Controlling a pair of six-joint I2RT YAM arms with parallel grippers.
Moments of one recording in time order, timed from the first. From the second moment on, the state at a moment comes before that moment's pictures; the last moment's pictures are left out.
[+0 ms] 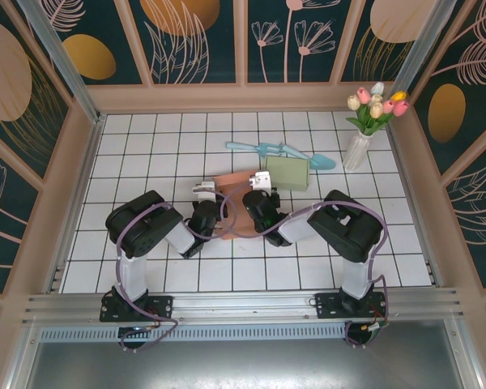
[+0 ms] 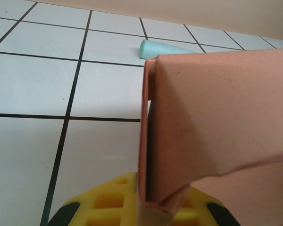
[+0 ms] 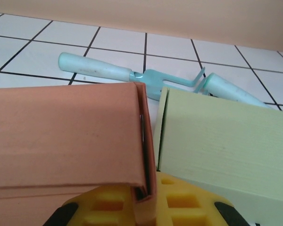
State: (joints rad) left arm -0.76 1.96 0.51 1.10 -0.54 -0.42; right arm 0.90 1.87 0.74 0.68 0.82 0.23
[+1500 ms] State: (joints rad) left arm -0.76 1.64 0.72 0.37 -0.11 -0.22; right arm 0.87 0.28 0.35 0.06 0.34 0.47
